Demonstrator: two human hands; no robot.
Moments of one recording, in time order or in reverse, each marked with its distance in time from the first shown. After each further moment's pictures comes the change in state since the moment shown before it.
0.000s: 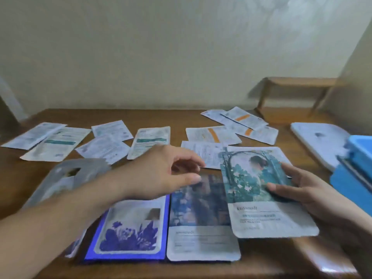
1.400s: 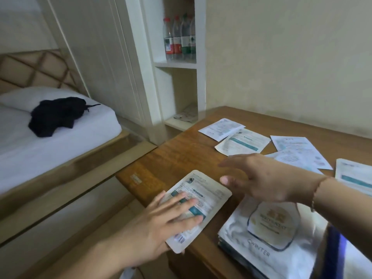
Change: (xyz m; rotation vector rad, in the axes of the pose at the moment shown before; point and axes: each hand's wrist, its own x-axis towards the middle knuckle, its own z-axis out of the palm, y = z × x) left_hand -0.321 -0.214 -0.065 0.851 0.150 -0.266; right_hand 0.157 -0.050 0.410 -1.242 -0.861 -0.832
